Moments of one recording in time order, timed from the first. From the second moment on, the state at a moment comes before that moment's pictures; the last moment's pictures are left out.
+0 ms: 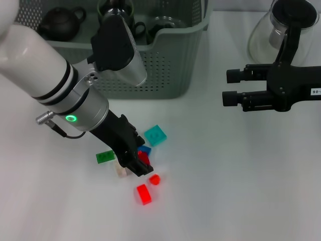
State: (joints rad) left arm -0.54 -2.17 1.40 1.27 2.51 1.60 -2.14; right arm 0.59 2.01 -0.91 -0.74 -1.84 -1.71 1.66
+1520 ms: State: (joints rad) left arm -0.60 -2.17 1.41 1.27 2.53 1.65 -2.17; right arm 0.59 2.00 -0.90 -0.74 -1.84 -1.71 1.65
